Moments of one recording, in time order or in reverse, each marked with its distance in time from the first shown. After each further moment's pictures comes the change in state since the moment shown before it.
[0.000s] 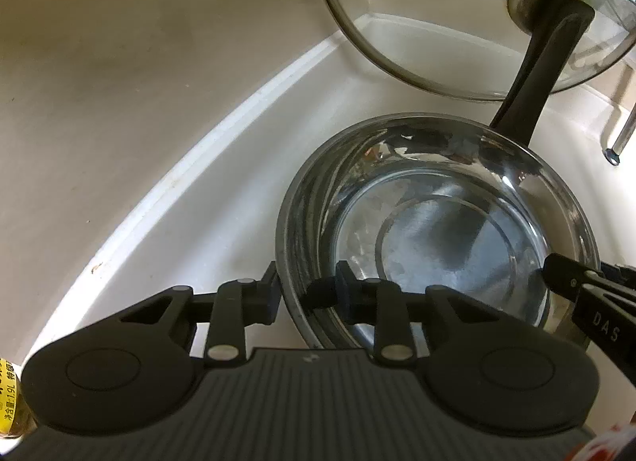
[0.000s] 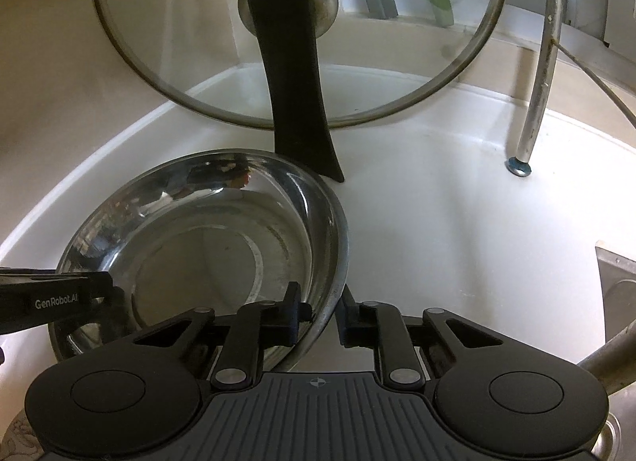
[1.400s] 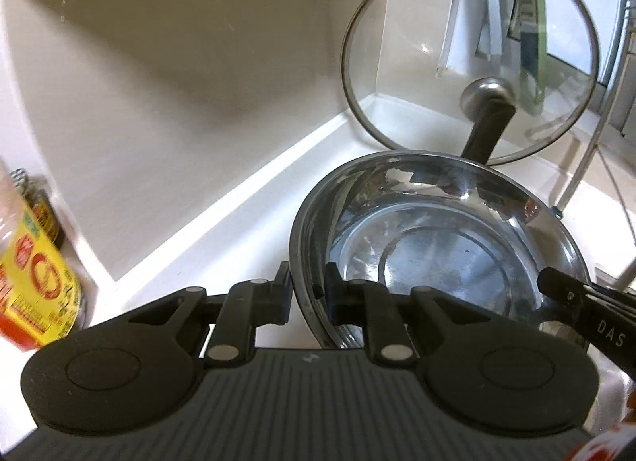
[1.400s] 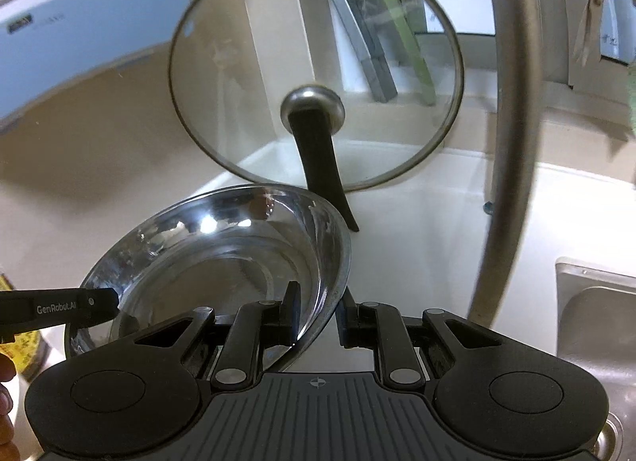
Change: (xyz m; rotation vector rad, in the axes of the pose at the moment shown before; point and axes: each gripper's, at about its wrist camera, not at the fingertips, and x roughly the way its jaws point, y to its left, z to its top) left arm -0.114 0.016 -0.040 -0.131 -0.175 -0.023; right arm -0.109 -0.008 -0.015 0.023 -0.174 0.125
